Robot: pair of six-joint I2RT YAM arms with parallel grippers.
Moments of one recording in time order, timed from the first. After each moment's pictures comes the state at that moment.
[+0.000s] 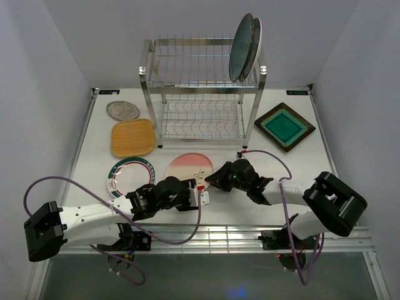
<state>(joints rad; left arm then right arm) -1.11 1.01 0.45 -0.03 -0.02 0.50 0.85 1.43 0.42 0.46 -0.04 1.32</state>
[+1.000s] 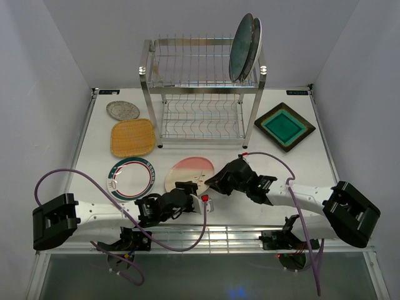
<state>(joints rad) -1.24 1.11 0.34 0.23 -0.36 0.64 0.93 1.28 0.52 0.10 0.02 1.46</state>
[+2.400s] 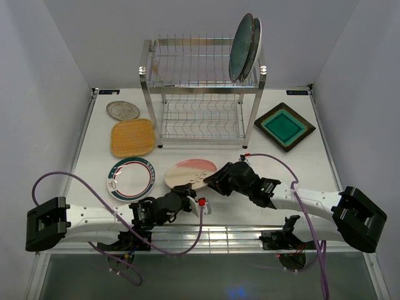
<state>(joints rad) -1.29 1.02 0.29 0.28 -0.46 0.71 0.98 1.21 0.50 0.10 0.10 1.52</state>
